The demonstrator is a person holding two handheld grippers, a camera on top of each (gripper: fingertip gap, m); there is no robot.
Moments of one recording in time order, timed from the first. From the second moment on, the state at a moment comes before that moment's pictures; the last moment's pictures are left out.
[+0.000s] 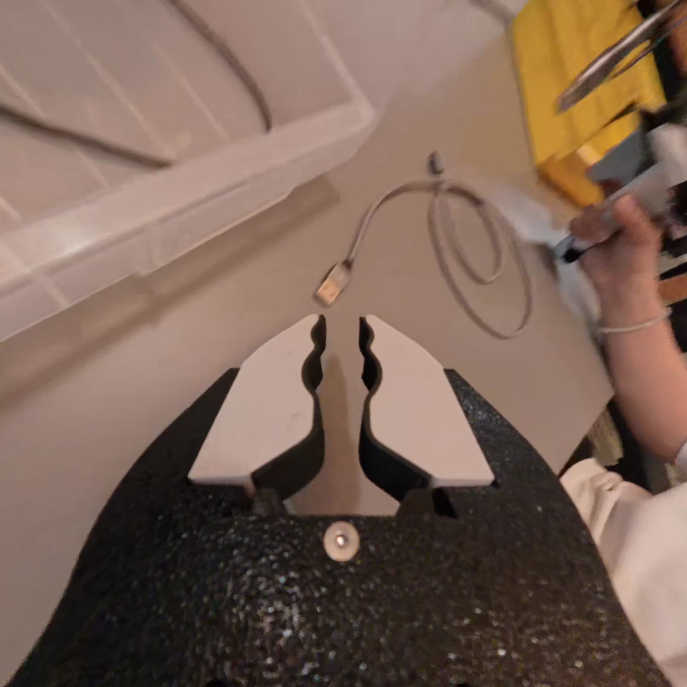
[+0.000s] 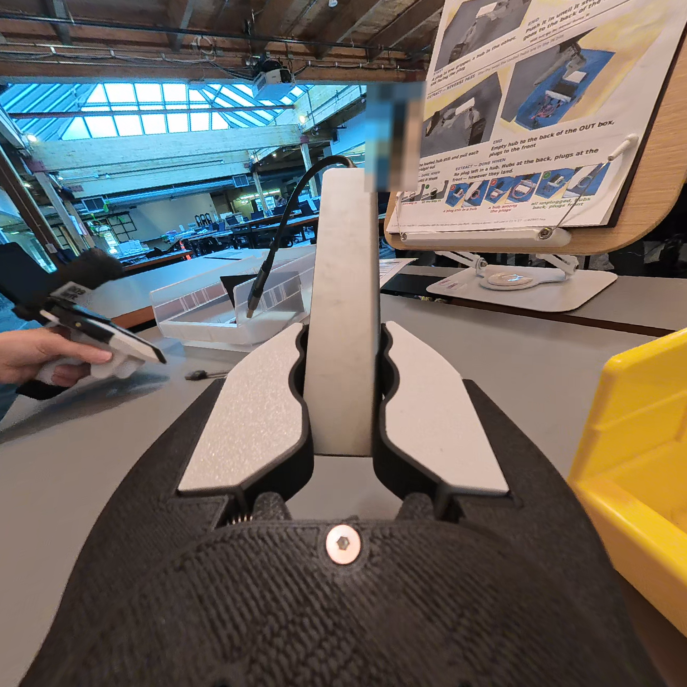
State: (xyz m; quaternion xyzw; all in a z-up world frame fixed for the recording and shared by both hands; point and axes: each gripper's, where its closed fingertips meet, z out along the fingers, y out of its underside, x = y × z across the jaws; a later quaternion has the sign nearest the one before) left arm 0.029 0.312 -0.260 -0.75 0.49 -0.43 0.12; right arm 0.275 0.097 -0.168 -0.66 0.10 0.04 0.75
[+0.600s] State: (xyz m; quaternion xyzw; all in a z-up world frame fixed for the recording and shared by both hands) left arm 0.063 0.305 -0.289 -0.60 0.75 -0.21 0.17; right arm 0.277 0.095 -0.167 -0.65 0.11 0.05 0.75
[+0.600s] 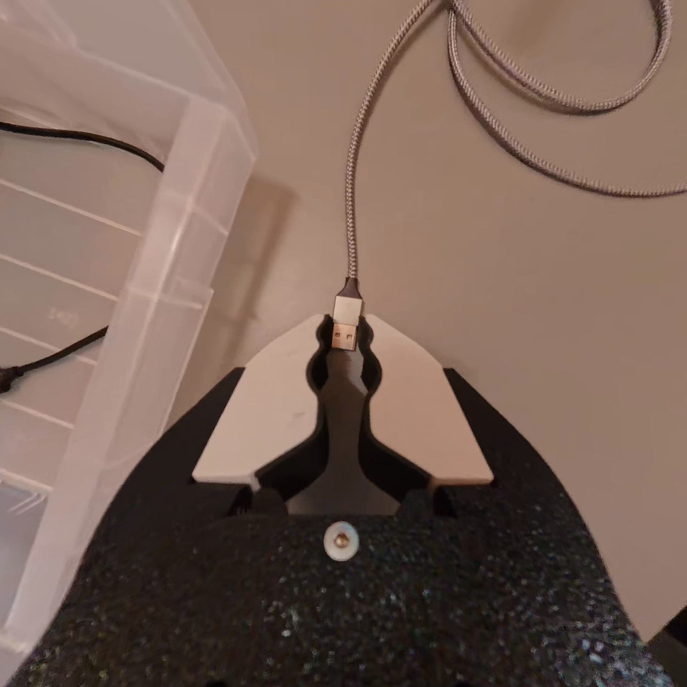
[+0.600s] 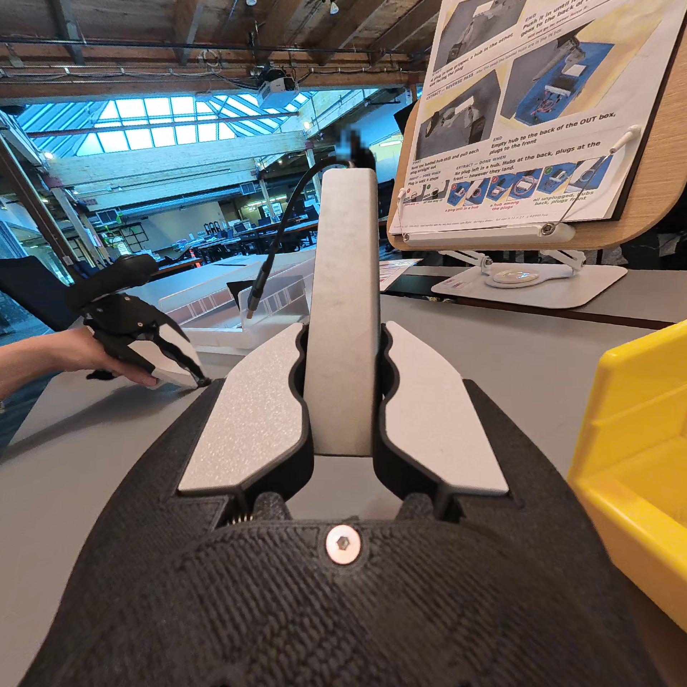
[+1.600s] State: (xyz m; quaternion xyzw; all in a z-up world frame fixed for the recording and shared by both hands) left arm 0.117 0.114 -0.225 -0.25 0.87 0.15 0.39; right arm 0.287 0.087 -0.165 -0.63 0.14 0.08 0.76
